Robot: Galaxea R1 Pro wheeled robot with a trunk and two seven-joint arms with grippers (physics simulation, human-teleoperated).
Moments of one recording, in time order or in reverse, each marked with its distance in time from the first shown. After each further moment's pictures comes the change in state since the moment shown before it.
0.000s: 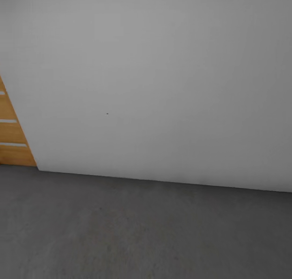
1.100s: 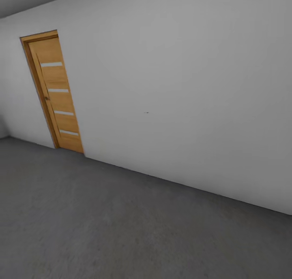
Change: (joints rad) left arm 0.000 0.000 0.001 0.000 0.000 0.000 0.000; right arm 0.000 0.000 0.000 0.000 0.000 0.000 -0.001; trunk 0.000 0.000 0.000
